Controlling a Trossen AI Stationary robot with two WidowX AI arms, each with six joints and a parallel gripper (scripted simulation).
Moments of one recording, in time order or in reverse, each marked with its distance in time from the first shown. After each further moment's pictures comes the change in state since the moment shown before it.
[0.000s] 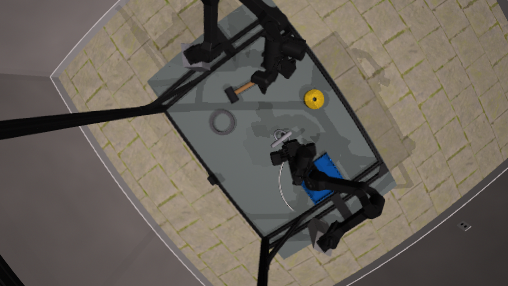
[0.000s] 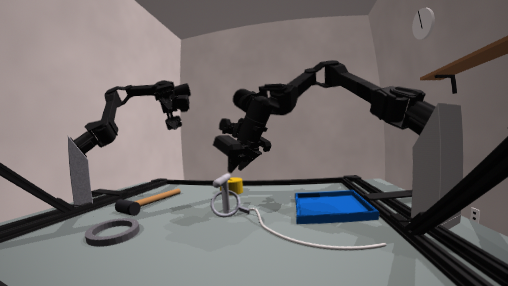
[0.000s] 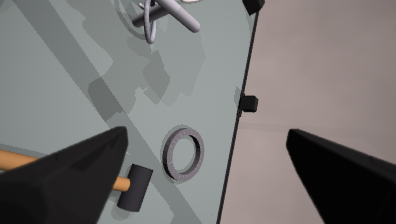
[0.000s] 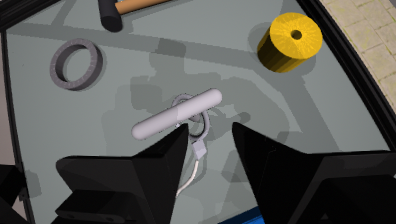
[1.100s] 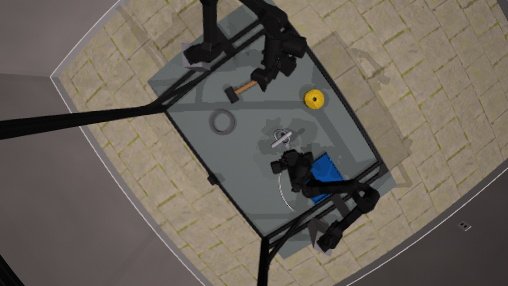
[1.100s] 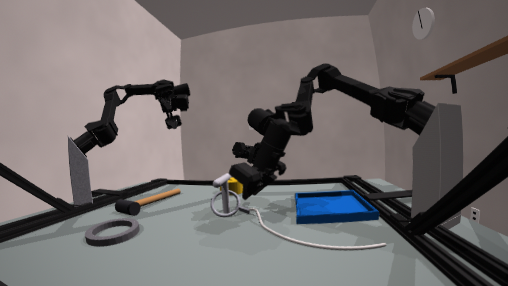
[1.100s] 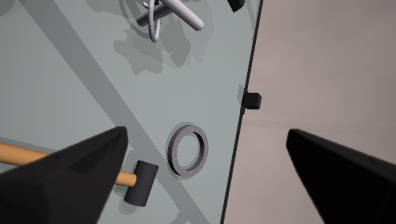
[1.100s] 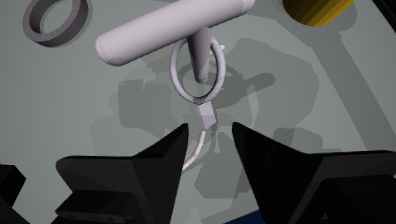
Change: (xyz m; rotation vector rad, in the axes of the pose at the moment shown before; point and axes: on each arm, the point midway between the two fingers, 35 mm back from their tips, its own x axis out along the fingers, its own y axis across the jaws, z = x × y) left arm -0.008 0.003 -0.002 0.015 0.005 0.011; right arm 0.029 0.012 -0.077 -0.027 0.004 0.020
